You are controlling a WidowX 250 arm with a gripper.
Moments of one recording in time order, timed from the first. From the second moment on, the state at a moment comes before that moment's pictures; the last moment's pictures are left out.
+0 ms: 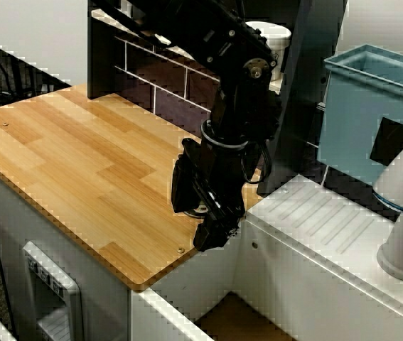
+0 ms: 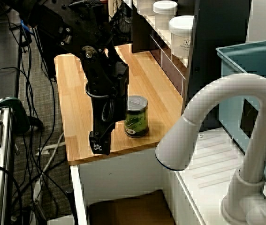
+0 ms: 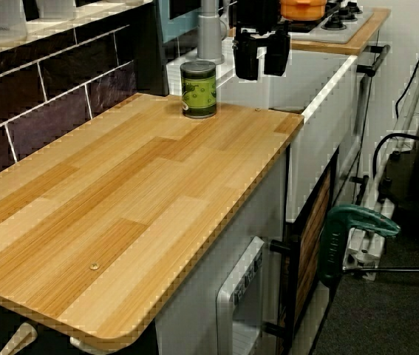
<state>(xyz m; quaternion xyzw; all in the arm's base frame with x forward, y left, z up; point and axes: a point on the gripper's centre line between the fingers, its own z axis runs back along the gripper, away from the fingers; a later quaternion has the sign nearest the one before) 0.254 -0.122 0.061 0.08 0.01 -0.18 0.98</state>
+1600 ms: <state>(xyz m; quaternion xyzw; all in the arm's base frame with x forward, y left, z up) 0.219 0.023 0.072 0.10 0.05 -0.19 0.98</state>
